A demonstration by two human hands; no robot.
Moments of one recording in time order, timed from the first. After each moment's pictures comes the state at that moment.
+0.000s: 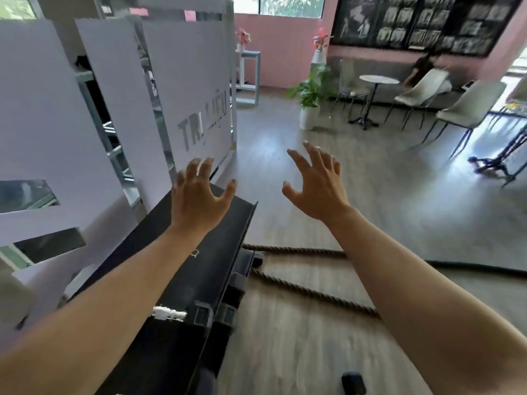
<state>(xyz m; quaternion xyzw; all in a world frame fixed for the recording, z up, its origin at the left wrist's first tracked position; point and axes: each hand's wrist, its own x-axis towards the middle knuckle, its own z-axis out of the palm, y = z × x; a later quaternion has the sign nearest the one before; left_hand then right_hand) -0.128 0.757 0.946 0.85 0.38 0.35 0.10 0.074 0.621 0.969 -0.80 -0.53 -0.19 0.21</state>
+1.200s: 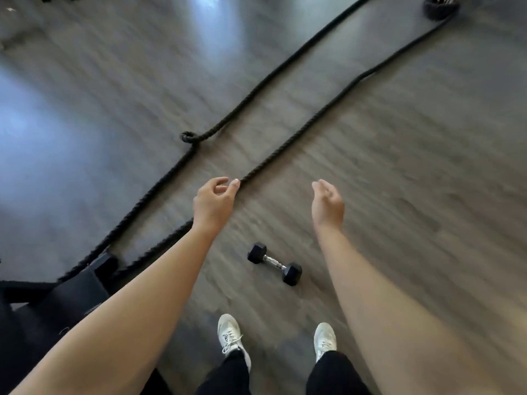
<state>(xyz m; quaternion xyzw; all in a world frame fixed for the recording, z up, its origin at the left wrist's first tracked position) 0.241 0.396 0.722 0.86 0.16 -0.06 0.47 0.212 0.186 0.693 -0.65 0.39 -0.06 0.65</state>
